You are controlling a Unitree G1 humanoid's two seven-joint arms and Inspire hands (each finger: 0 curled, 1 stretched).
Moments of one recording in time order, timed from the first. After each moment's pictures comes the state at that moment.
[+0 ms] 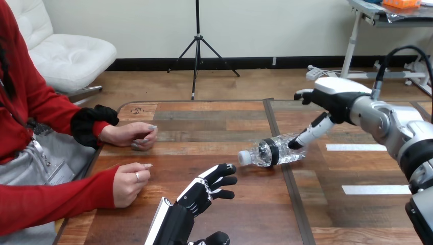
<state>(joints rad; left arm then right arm) 0.00 -0.05 -0.06 1.04 -0.10 -1.43 -0.42 -1.05 -0.48 0.49 1.35 -0.68 -0.30 0.18</state>
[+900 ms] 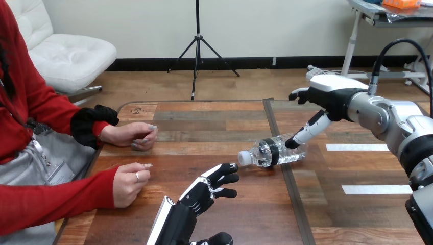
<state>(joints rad) 0.00 -0.05 -0.09 1.03 -0.09 -1.43 -0.40 -1.07 -0.48 0.51 1.34 -0.71 -0.32 0.22</state>
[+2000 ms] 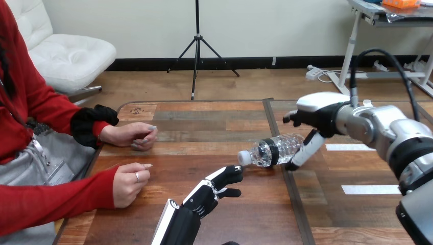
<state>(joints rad) 0.03 -0.05 -0.14 1.00 -0.06 -1.46 -0.33 -1.07 -0.44 0.62 1.36 -0.84 -0.33 0.26</state>
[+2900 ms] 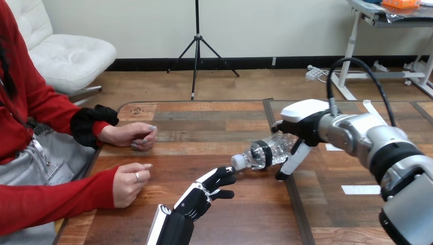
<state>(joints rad) 0.11 -0.05 -0.15 0.89 0.01 -1.45 -0.22 -1.07 -0.36 0.70 1.38 -0.88 -0.31 0.18</state>
